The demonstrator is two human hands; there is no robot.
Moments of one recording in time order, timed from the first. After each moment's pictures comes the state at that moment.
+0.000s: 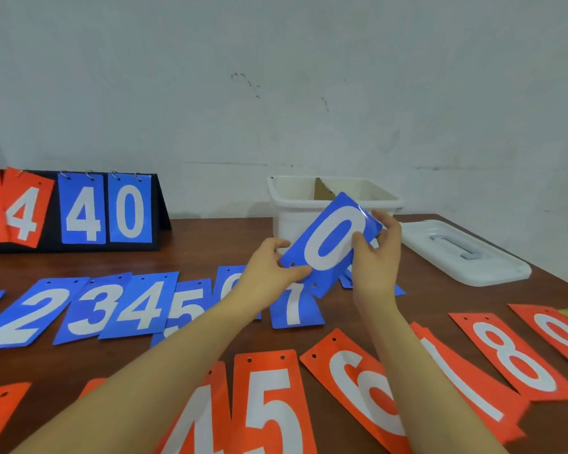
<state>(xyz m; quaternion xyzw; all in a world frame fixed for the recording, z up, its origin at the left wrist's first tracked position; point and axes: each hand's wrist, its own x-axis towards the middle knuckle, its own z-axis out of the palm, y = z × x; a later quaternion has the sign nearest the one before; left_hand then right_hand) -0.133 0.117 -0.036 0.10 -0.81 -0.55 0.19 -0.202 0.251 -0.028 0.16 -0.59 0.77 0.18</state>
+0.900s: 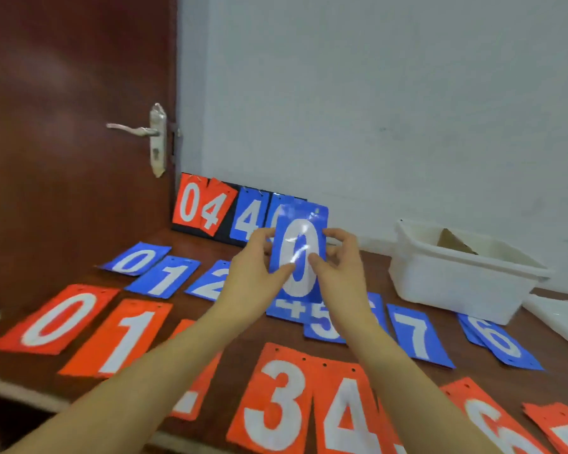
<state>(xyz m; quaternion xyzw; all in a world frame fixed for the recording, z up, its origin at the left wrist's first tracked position) 0.072 0.010 -0.005 0.18 -0.77 -0.42 0.44 -0.032 0.094 -0.002 0.39 -0.64 0.66 -0.02</state>
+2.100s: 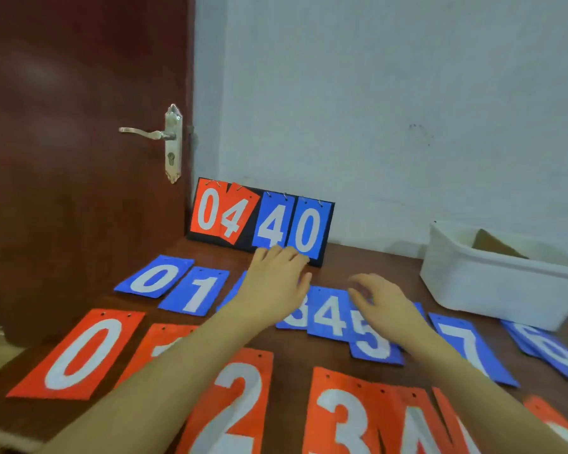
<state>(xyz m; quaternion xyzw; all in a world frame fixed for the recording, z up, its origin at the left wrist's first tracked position) 0.066 -0.082 -0.022 0.16 -0.94 0.01 0.30 -0.082 0.062 -0.036 0.47 -0.85 0.23 0.06</state>
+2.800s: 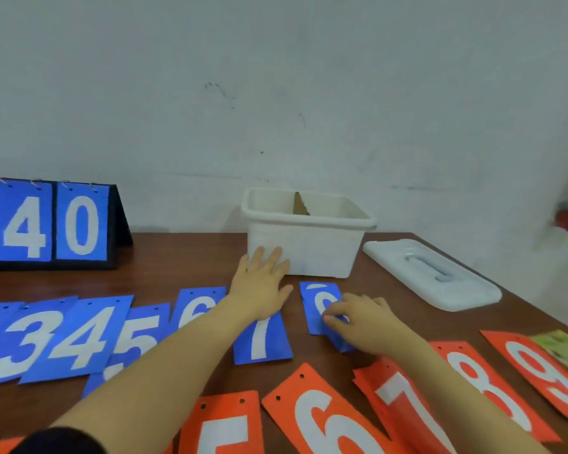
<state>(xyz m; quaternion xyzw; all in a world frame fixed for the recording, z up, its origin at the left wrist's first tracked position) -0.223 0.110 -0.064 0.06 -0.99 0.01 0.09 -0.254 0.313 -0.055 0.32 -0.95 0.03 0.01</state>
